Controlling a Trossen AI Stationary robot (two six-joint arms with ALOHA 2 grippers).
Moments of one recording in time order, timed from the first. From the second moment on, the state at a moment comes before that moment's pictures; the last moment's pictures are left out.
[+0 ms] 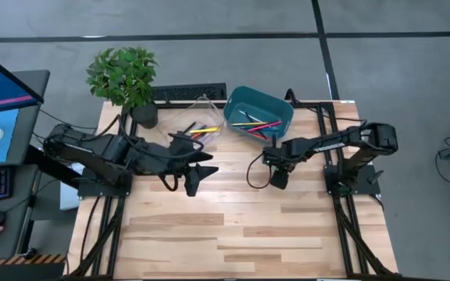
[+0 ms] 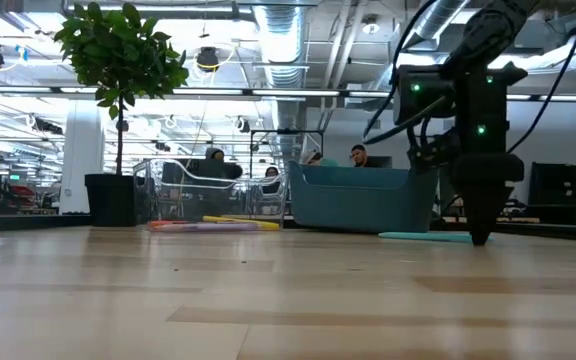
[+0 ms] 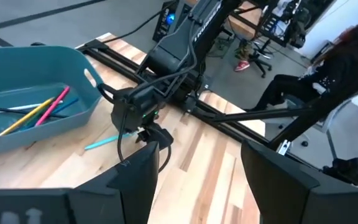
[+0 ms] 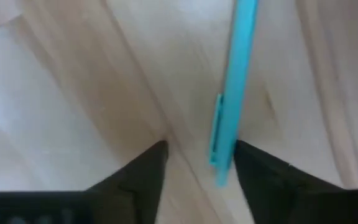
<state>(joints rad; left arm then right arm) -0.31 1.38 1.59 -0.62 -0.47 -0.65 -0.12 1.60 0.75 -0.71 0.03 0.25</state>
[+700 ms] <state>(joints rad) -0.49 1.41 1.59 -0.56 -0.76 -0.67 0.10 1.28 0.74 -0.64 -0.07 0.56</state>
